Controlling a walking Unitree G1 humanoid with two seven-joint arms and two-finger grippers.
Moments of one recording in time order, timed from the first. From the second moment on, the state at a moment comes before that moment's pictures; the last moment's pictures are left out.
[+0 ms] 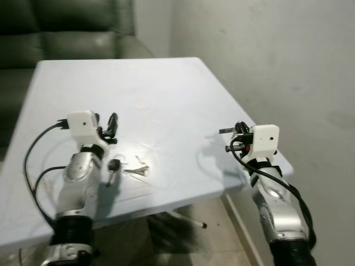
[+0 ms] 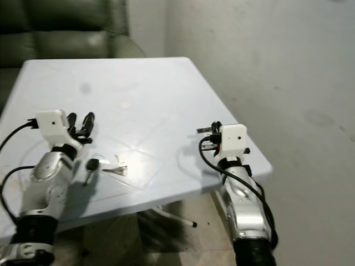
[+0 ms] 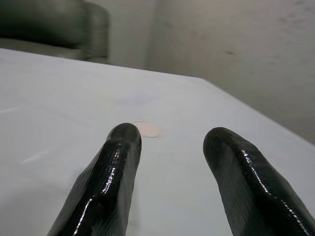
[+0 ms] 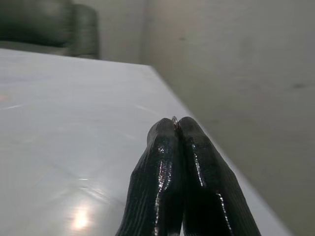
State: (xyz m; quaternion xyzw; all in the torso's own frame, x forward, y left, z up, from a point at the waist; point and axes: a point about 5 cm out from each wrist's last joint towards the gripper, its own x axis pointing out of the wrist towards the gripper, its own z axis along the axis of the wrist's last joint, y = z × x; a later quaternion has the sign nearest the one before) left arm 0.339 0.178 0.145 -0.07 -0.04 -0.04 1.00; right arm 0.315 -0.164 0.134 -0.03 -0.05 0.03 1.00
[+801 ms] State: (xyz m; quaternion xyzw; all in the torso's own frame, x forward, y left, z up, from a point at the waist) left arm 0.341 0.178 0.146 -0.06 -0.04 -0.04 1.00; right arm 0.316 -0.163 0.135 -0.03 -0.05 0.04 1.00
